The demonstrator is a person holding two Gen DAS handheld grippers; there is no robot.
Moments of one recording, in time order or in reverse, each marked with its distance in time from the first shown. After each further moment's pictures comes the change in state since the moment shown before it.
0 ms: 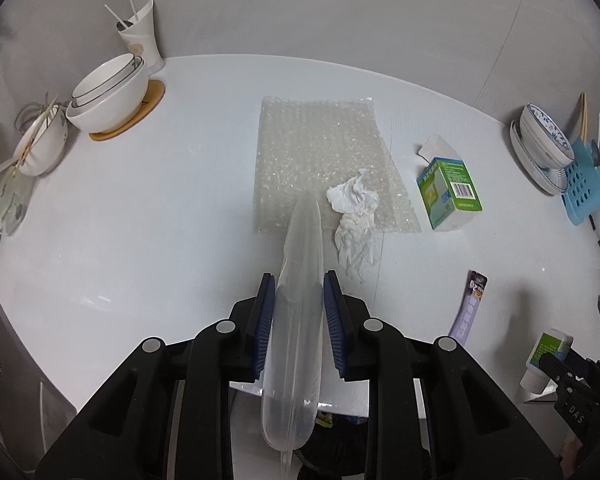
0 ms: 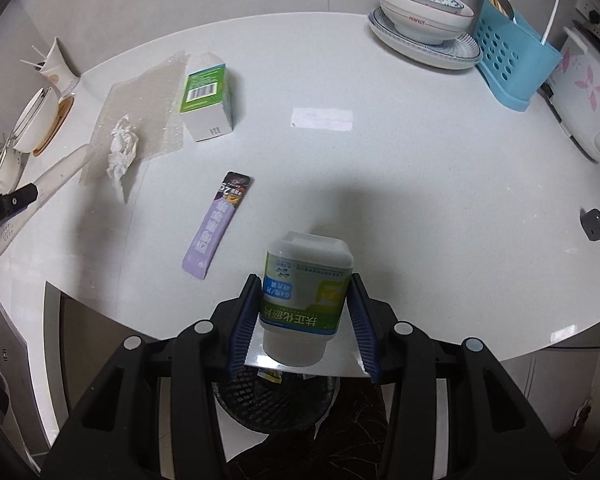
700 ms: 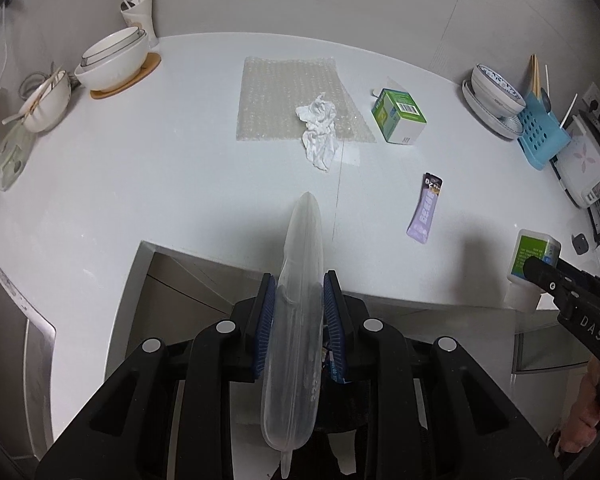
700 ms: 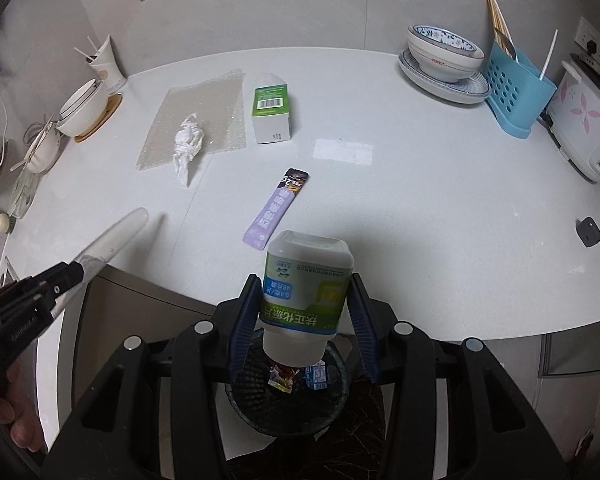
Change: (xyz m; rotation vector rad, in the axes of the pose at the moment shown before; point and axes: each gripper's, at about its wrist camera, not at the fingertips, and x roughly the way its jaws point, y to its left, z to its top) left arm -0.048 -0.002 -0.116 0.025 0.013 -0.083; right arm -0.053 0.033 -0.054 -0.082 -0.133 0.051
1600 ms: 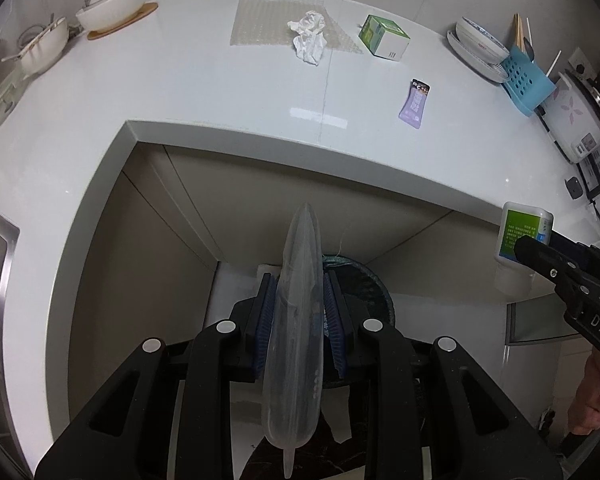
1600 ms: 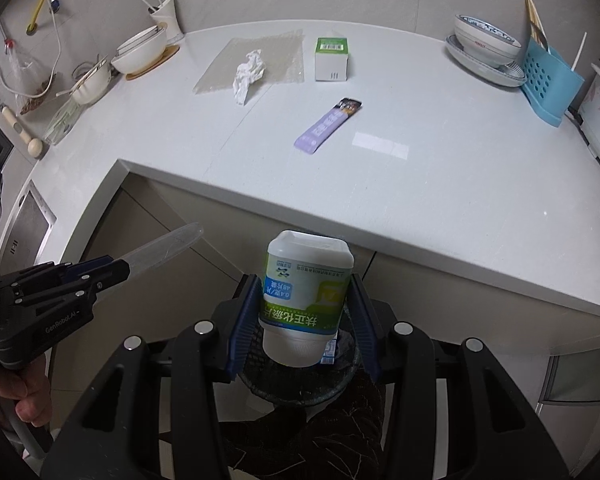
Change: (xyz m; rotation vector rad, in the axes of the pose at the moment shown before) left arm 0.021 0.005 -0.114 0.004 0.072 -0.051; right arm 0.006 0.016 -0.103 -0.159 0.028 0.097
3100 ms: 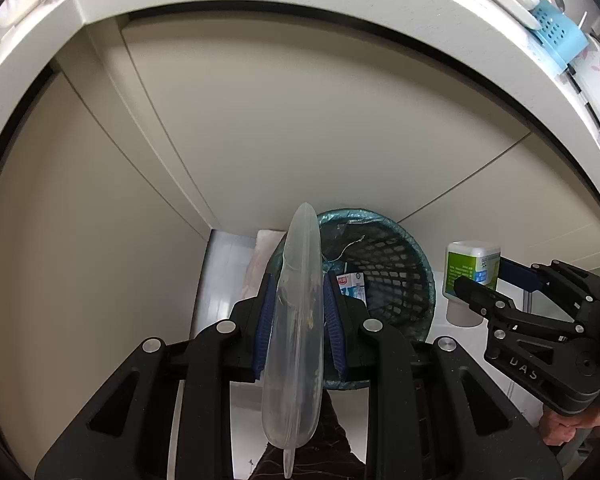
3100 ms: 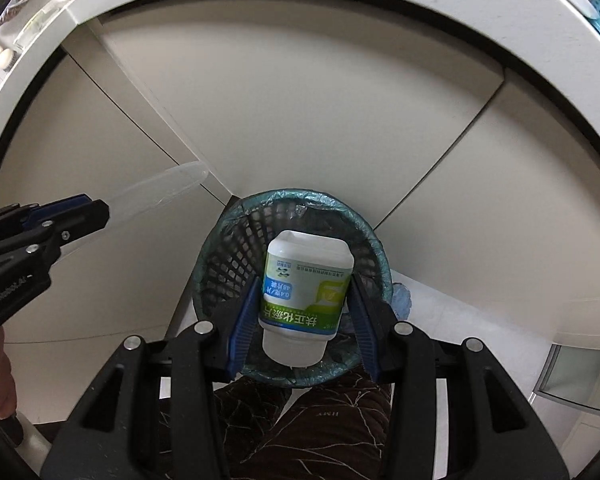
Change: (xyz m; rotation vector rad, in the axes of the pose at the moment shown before) left arm 0.127 0.011 -0.053 -0.003 0.092 0.005; right arm 0.180 0.014 -0.081 -0.087 0.236 -0.006
